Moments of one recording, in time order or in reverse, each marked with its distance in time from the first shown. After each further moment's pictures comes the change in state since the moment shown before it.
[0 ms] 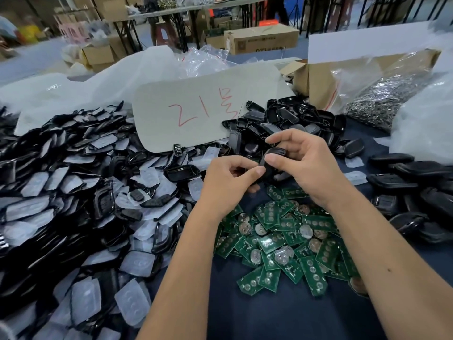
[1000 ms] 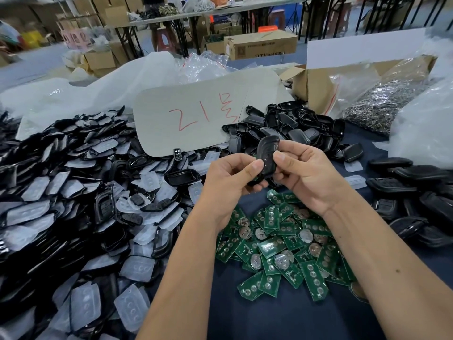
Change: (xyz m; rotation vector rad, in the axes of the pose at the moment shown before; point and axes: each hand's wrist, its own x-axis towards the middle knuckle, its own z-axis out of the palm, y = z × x) left_hand -0.002 0.010 0.003 -0.434 -0.073 -0.075; right_hand -0.002 -0.006 0.011 0.641 0.015 0.248
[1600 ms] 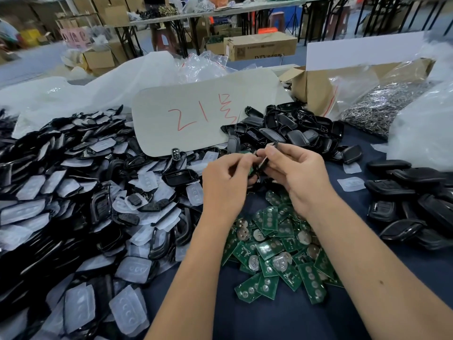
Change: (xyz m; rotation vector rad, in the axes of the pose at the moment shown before) left_hand 0.007 -0.012 0.006 0.415 0.299 0.240; right_hand 0.004 0.014 0.016 -0.139 0.291 -0.055
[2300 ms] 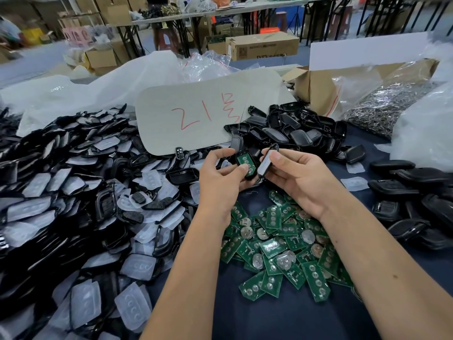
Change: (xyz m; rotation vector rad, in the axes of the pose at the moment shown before) left_hand 0.000 0.000 -0.007 -0.451 0.066 -0.359; right_hand -0.002 -0.007 -0.008 0.111 -0.213 0.134
